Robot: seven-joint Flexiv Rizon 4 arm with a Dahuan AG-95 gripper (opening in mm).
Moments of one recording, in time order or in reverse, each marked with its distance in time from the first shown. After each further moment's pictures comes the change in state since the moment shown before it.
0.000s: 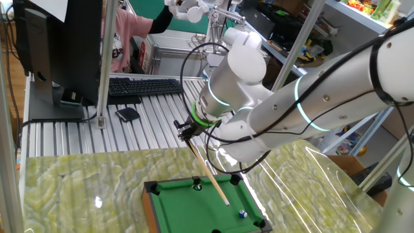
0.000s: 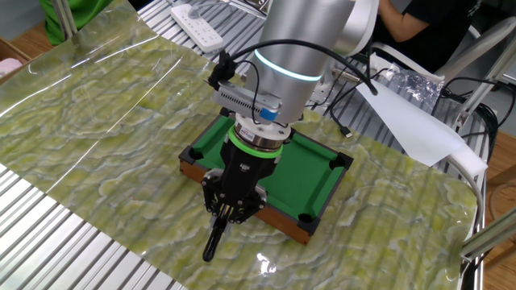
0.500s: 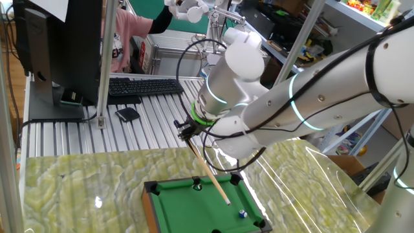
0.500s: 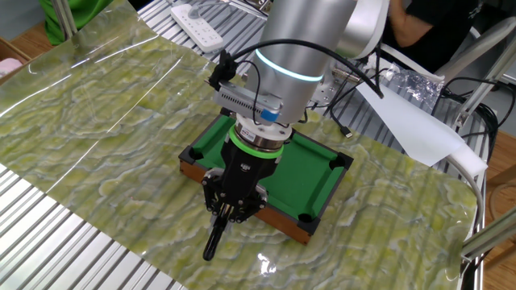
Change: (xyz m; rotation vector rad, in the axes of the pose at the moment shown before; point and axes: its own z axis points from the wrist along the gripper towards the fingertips) arm -0.001 0.000 -0.001 0.008 0.022 -0.005
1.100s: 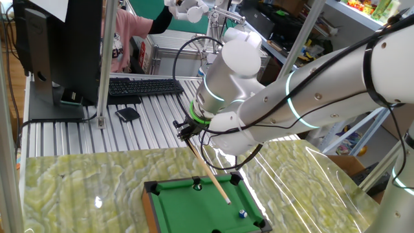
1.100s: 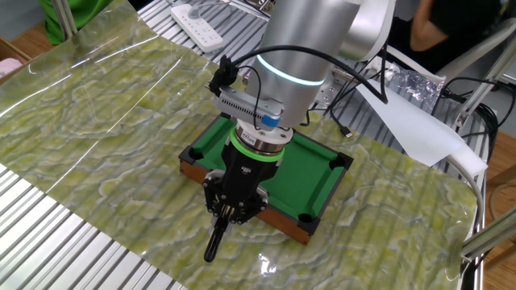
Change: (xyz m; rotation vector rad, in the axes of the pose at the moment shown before) arm 0.000 0.002 0.001 0.004 0.020 -0.006
